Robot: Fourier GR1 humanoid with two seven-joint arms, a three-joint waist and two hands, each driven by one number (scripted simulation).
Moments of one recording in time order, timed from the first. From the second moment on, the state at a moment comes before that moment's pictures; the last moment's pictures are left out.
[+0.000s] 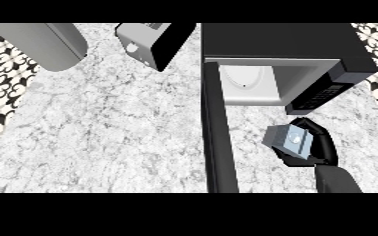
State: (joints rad) left arm 0.70 0.01 0.32 -2.36 0.36 -0.40 -0.09; right arm -0.32 -0.23 -0.21 -0.51 0.09 0.09 -1.05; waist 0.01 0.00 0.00
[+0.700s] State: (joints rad) left arm 0.70 0.01 0.41 -2.35 0.41 -0.44 -0.09; right arm -0.21 -0.14 -0.09 -1.03 0.07 0.09 -0.78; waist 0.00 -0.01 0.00
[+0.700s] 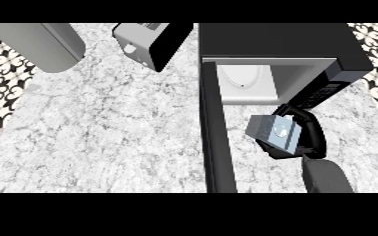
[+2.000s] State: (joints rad) left arm 0.62 0.01 0.44 -2.32 0.47 -0.49 -0.05; right arm -0.86 -0.14 -0.17 -0.43 0.33 -0.38 -0.62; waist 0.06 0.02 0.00
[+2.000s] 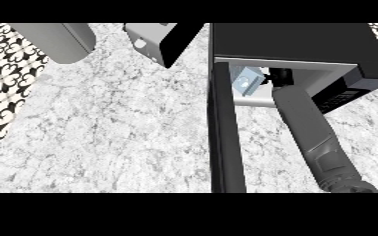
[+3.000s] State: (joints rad) left arm 0.52 0.03 0.42 -2.28 0.44 -0.49 -0.04; right arm -0.99 -0.30 -0.17 -0.12 0.47 -0.82 -0.55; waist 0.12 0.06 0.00
